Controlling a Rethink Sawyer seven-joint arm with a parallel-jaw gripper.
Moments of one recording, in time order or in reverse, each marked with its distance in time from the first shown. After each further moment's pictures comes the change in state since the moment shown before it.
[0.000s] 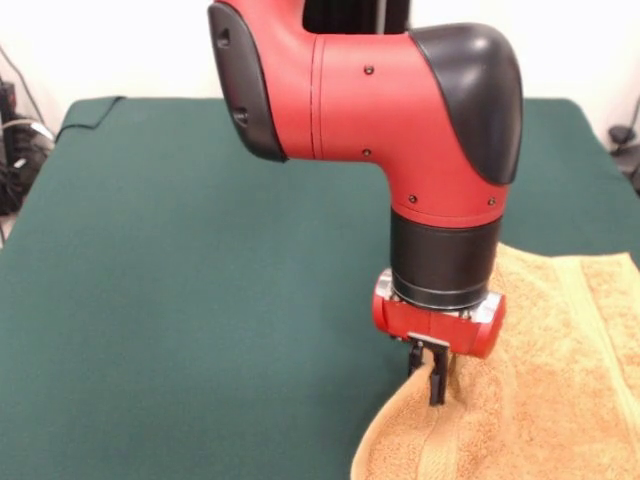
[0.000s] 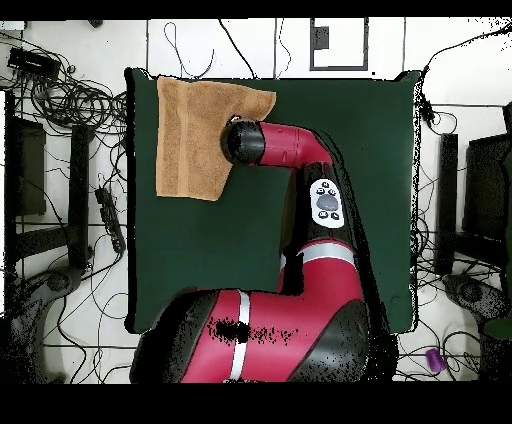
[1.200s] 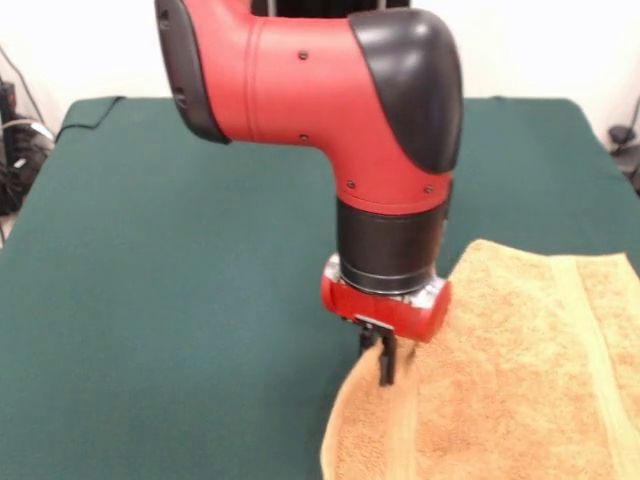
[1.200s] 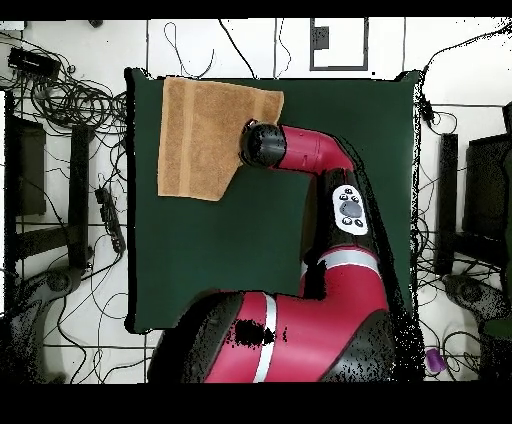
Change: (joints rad) arm -0.062 -0.036 0.001 0.059 -0.001 0.026 0.000
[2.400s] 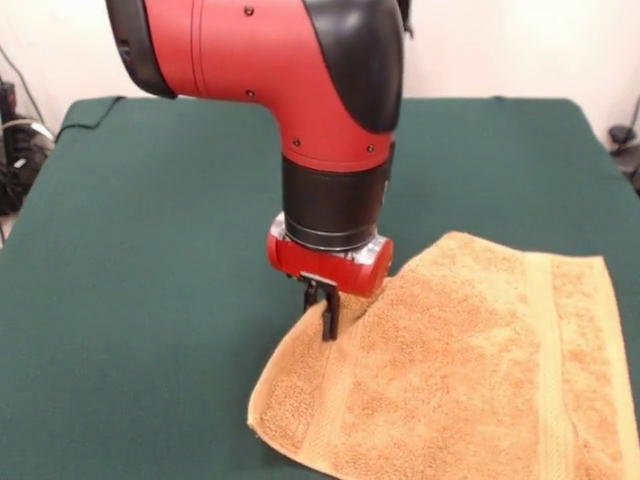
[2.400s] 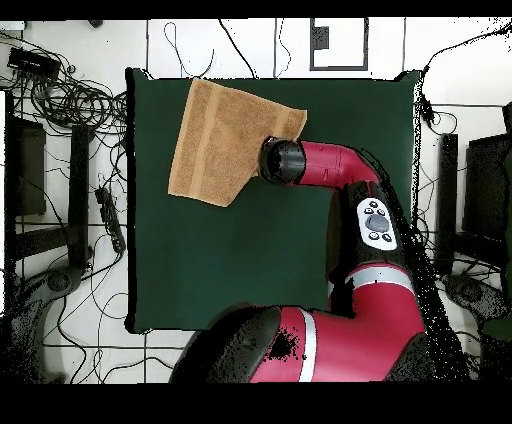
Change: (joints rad) arm -0.078 -0.094 0.033 0.127 -0.160 0.000 0.000
